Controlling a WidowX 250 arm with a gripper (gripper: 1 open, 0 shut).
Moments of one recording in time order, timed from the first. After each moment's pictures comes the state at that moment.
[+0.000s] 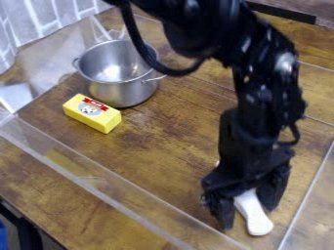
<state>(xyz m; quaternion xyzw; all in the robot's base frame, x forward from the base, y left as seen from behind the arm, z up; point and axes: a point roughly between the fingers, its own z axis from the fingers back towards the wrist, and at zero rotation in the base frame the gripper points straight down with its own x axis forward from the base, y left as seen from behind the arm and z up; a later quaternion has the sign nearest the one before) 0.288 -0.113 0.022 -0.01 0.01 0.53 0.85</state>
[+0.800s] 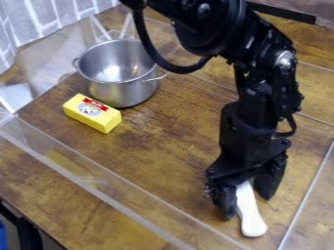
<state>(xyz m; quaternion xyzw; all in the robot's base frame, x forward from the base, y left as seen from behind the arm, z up) 0.305 -0.100 0.021 -0.01 0.02 0.54 0.84</state>
